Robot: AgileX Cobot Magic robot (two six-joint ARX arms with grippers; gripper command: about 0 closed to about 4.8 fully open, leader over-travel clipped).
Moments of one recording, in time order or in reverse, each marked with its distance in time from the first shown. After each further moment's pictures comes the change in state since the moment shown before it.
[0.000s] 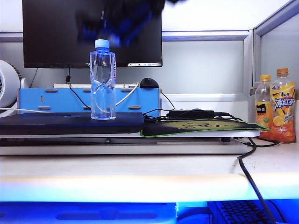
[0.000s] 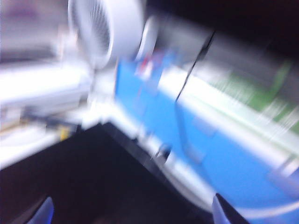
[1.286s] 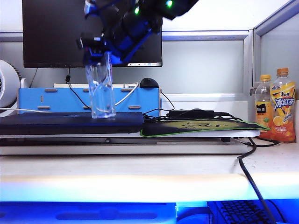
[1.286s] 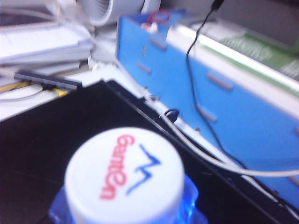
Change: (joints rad) left arm 0.000 0.000 0.000 0.000 0.000 0.000; right arm -0.003 0.070 -0.009 -0.050 -0.005 0.000
